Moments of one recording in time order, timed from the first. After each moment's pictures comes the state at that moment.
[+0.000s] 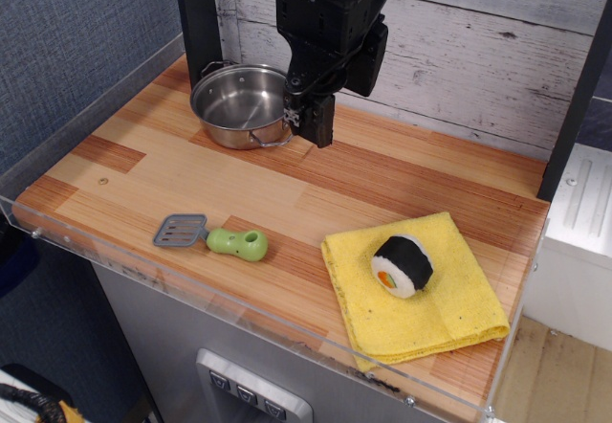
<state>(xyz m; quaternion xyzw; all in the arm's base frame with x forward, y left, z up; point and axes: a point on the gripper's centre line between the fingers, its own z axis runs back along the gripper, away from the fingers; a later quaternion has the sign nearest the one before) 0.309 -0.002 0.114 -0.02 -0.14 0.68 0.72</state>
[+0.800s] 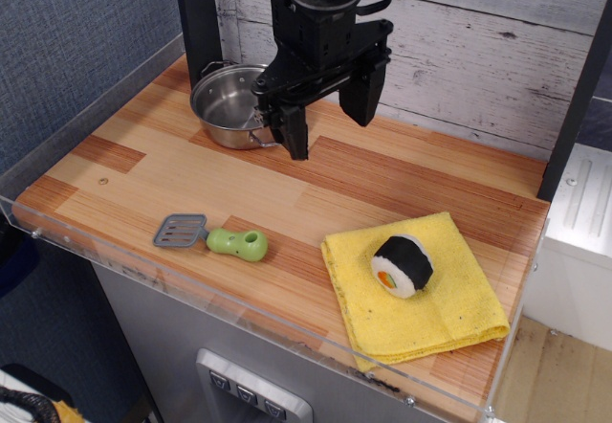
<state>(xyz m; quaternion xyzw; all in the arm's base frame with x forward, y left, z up) 0.303 0.003 0.101 -0.01 -0.10 0.52 0.85</state>
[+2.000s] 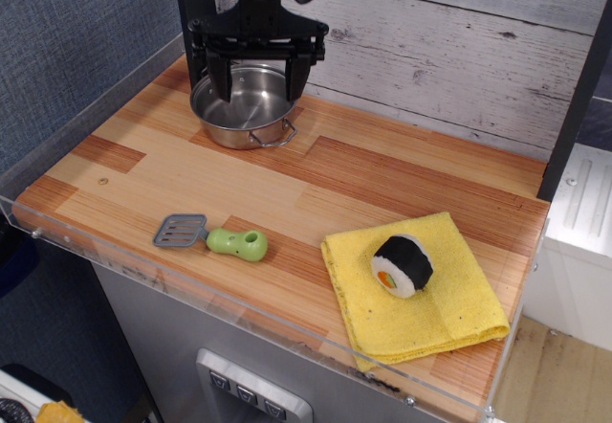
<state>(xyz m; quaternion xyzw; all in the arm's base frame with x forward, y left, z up) 0.361 0.092 0.071 0.08 -0.13 0.28 0.95</state>
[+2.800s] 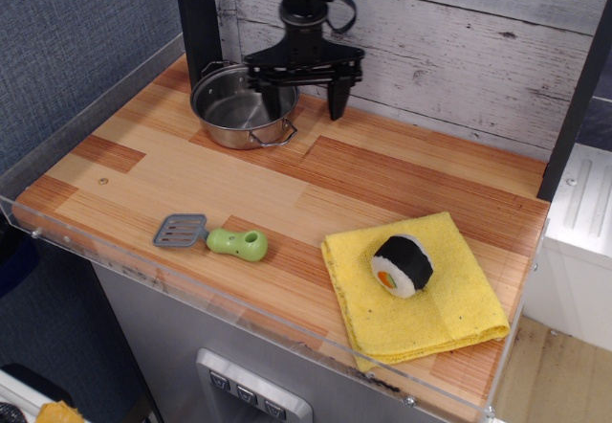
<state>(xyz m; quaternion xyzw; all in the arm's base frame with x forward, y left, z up) 0.411 0.076 0.023 0.03 -0.10 0.29 0.95</state>
